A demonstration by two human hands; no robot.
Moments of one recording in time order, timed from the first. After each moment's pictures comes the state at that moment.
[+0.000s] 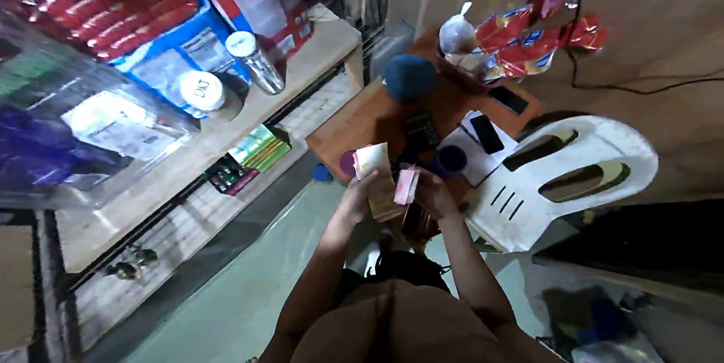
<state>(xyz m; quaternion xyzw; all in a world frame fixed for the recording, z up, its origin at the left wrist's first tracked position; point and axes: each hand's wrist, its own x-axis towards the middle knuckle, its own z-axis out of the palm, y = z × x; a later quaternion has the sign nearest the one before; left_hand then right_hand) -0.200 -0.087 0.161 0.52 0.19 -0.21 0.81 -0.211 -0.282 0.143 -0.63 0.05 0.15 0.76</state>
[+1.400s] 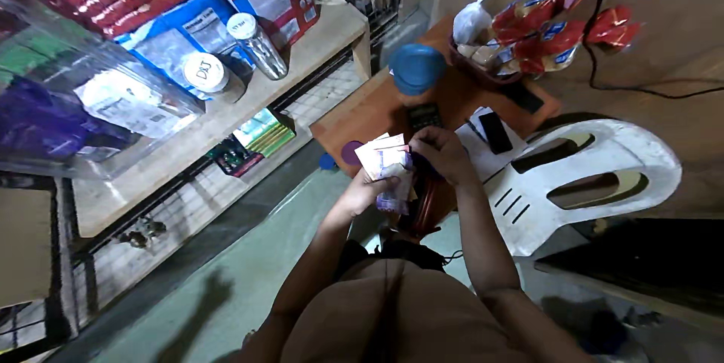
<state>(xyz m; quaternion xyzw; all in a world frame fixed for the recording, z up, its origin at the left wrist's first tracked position) -0.207 -0.100 0.164 0.61 -0.06 -0.18 0.77 -0.146 -0.312 0.198 -0.73 -0.12 0.10 0.66</state>
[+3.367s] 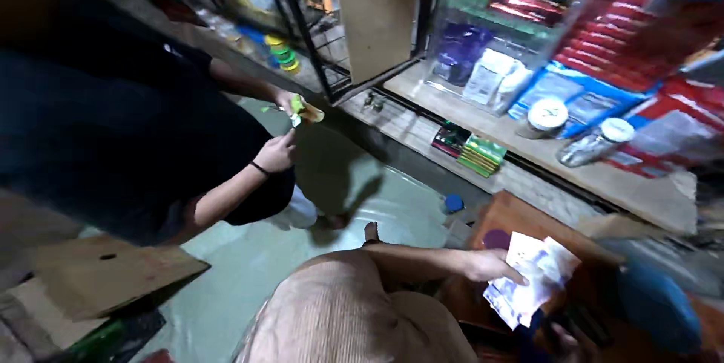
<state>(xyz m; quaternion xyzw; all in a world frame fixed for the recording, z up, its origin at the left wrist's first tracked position) -0.244 -0.073 0.160 0.45 0.13 -0.01 0.88 -0.168 -0.302 0.155 -0.81 -0.30 0.04 0.51</state>
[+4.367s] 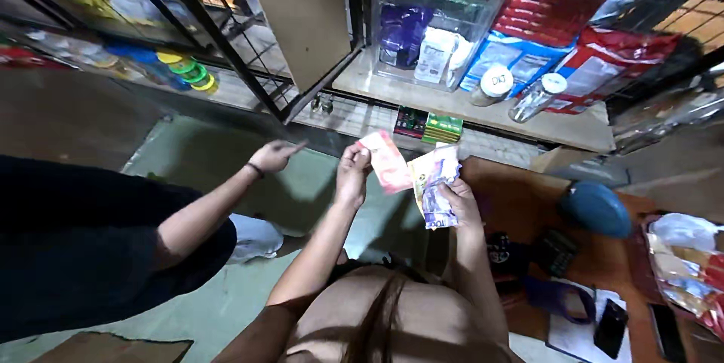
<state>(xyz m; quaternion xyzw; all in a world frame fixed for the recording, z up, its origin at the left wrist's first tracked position) -0.427 0.142 0.185 0.40 0.32 0.44 0.74 -0.252 -0.027 0.166 -0.53 -0.25 0.40 0.71</state>
